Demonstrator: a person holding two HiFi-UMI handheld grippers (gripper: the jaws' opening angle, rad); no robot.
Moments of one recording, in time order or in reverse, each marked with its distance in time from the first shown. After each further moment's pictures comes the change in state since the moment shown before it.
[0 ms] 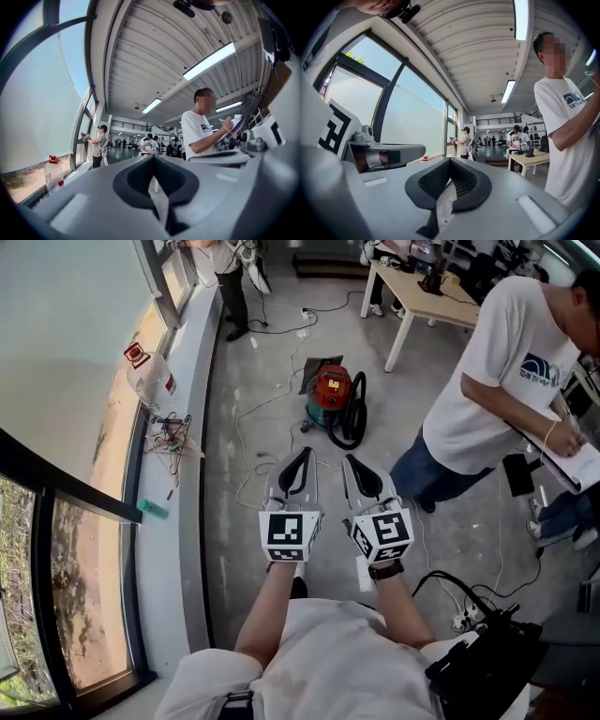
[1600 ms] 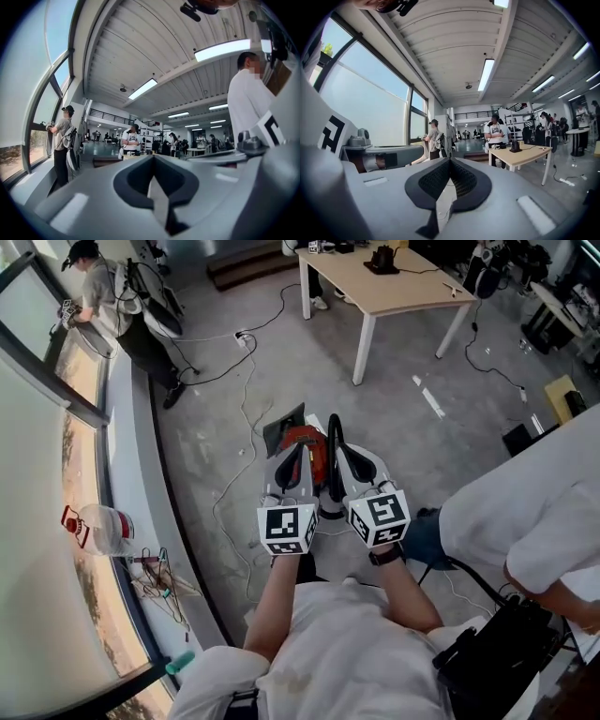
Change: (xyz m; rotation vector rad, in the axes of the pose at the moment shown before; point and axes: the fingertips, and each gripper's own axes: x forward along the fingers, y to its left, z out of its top) left arm 0.607 0.108 -0.076 -0.022 0.046 -0.261; right arm 0.454 -0.400 -0.046 0.086 0.057 -0.248
